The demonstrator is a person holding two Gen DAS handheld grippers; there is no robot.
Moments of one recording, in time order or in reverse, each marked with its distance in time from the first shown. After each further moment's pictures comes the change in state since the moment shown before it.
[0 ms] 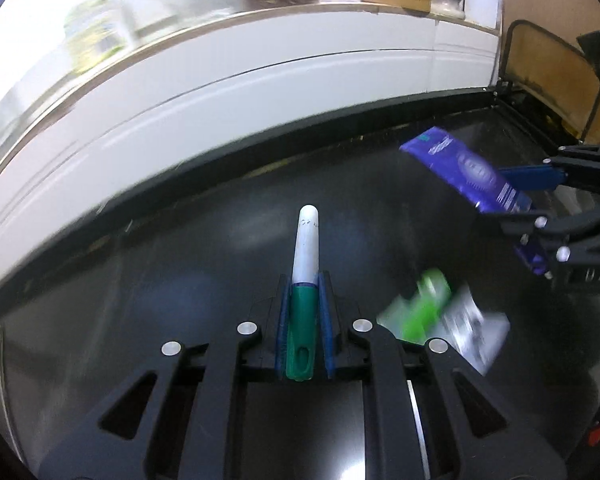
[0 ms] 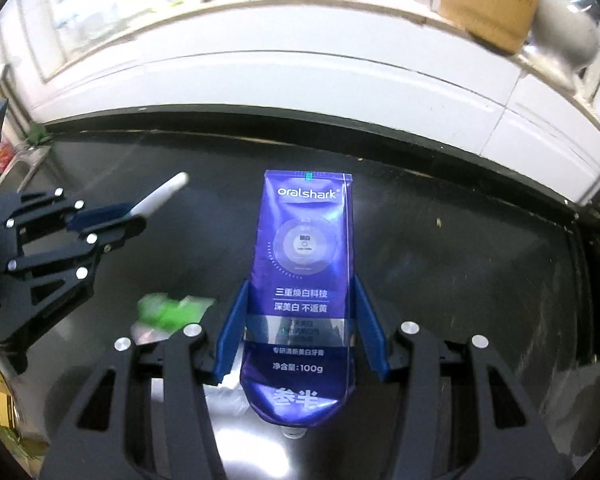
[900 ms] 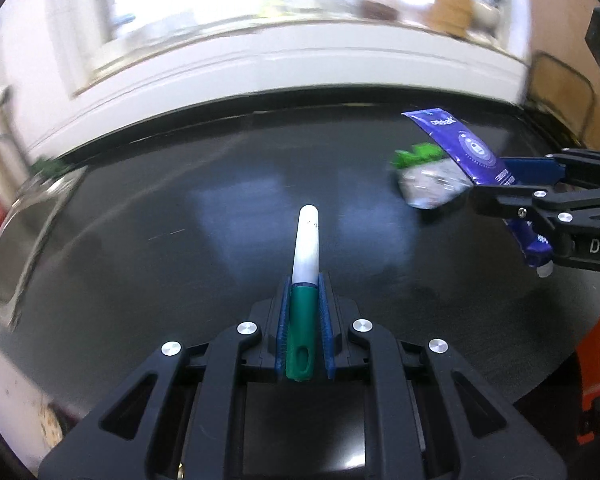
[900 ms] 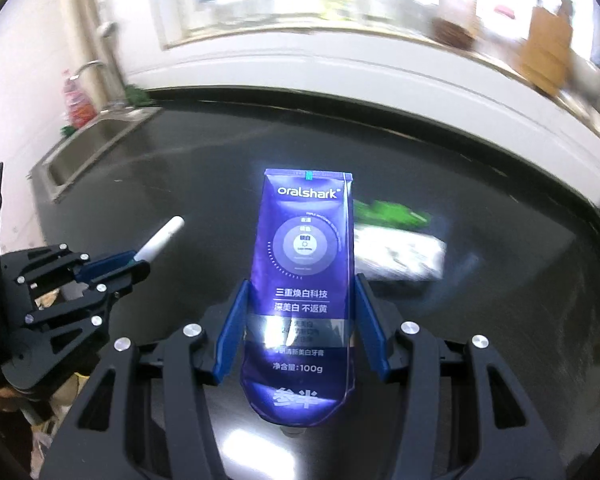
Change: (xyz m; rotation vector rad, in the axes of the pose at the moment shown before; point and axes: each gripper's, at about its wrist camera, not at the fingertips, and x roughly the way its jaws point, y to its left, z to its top) left arm -0.155 0.024 -0.192 -0.278 -0.052 0.212; right arm -0.083 0.163 -0.099 -0.178 -0.105 0.192
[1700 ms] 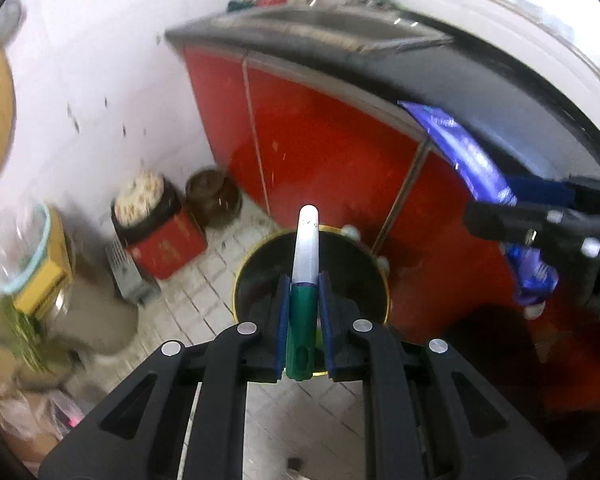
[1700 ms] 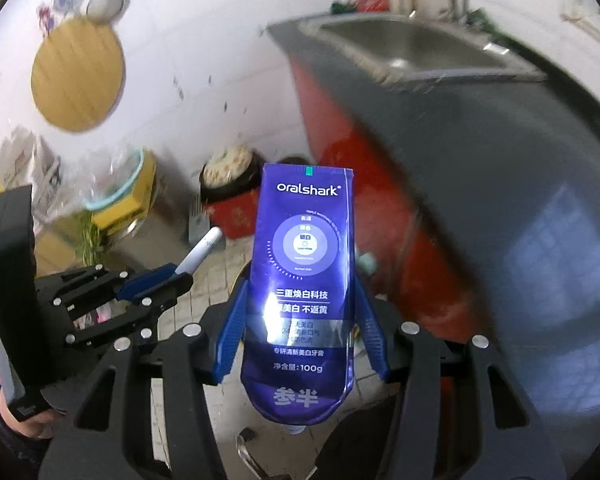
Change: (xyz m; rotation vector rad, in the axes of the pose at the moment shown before) left arm -0.103 0.276 -0.291 -0.729 0.193 0.464; right arm 0.129 0.441 -0.059 -0.538 0.254 0.543
